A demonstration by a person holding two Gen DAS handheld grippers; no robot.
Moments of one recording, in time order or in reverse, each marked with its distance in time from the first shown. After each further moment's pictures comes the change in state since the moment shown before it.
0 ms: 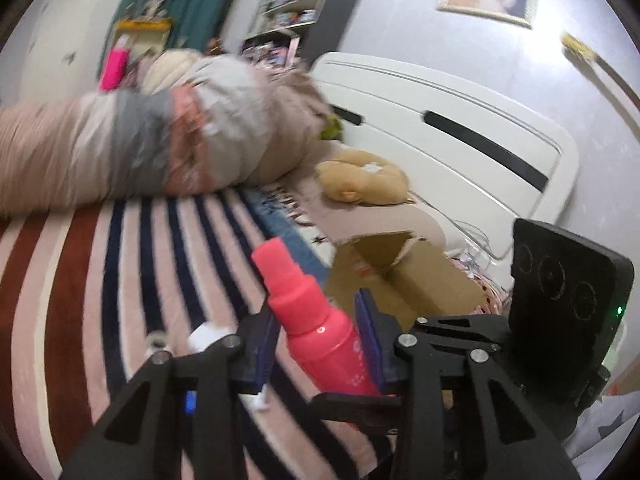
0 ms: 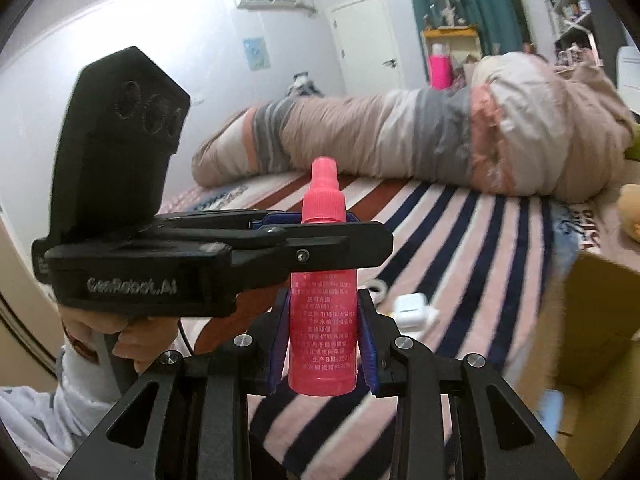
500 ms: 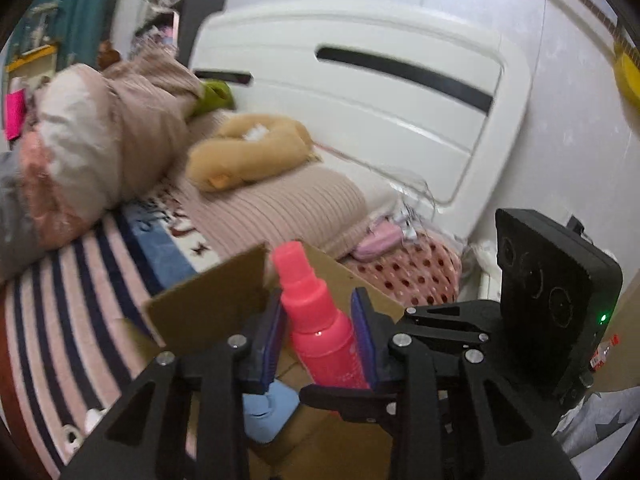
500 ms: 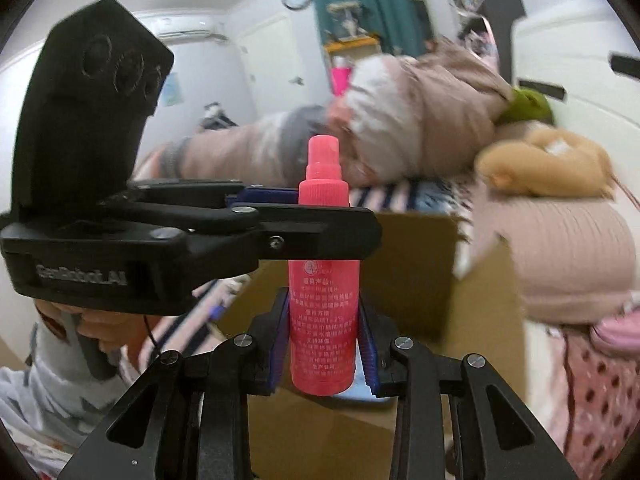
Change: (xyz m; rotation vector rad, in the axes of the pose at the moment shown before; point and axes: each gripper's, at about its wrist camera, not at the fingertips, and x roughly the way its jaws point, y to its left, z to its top) left arm 0.136 -0.138 0.042 0.245 0.202 -0.180; right arm -0.110 -0.116 -0.048 0.182 -0.045 -0.261
